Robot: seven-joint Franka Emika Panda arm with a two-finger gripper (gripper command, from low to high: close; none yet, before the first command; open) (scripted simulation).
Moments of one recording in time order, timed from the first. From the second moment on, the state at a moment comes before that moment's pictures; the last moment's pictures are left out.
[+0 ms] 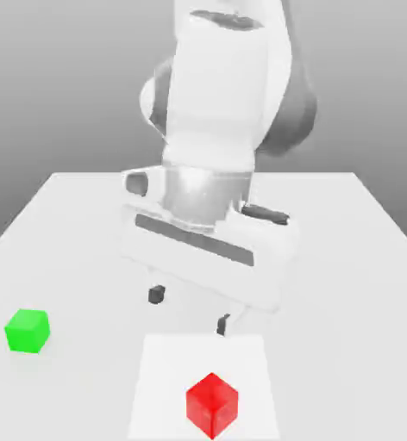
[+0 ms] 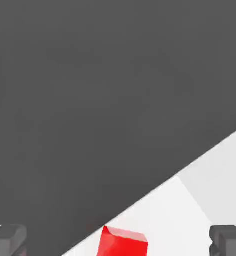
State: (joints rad) arm -0.24 0.05 0.23 -2.47 -0.19 2.62 1.61
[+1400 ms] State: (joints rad) arm -0.56 0.03 -0.07 -2.62 0.01 2.65 2.40
